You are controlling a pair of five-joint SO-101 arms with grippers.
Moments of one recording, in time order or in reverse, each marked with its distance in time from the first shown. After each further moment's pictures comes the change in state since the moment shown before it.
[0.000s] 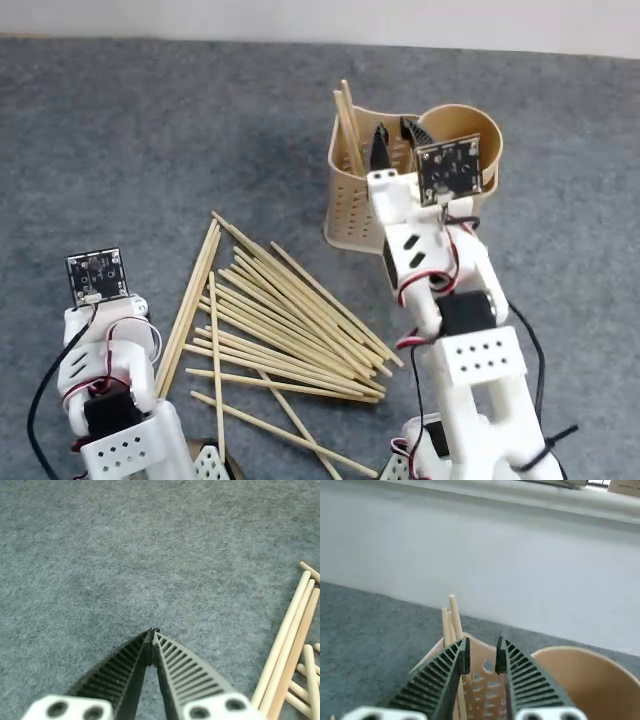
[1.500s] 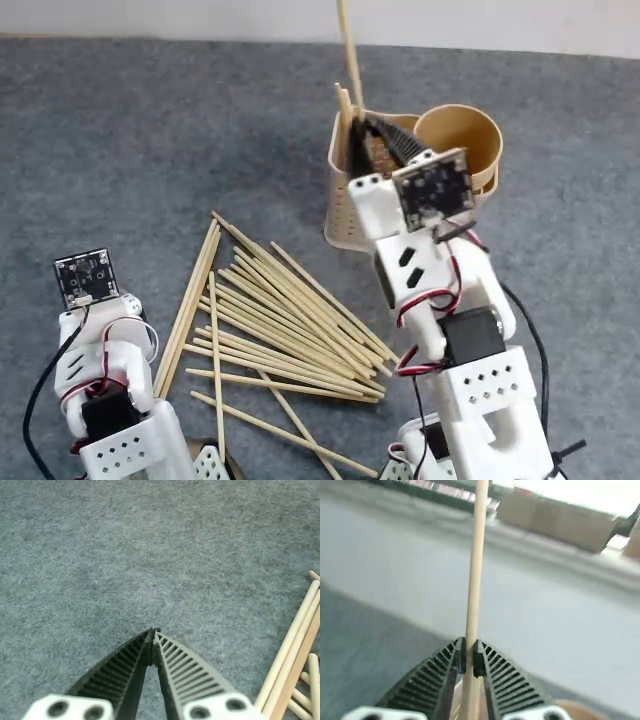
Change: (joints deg) left arm -1.7 0.0 -0.7 0.2 2.7; right arm -4.7 -5.3 -6.2 0.6 6.2
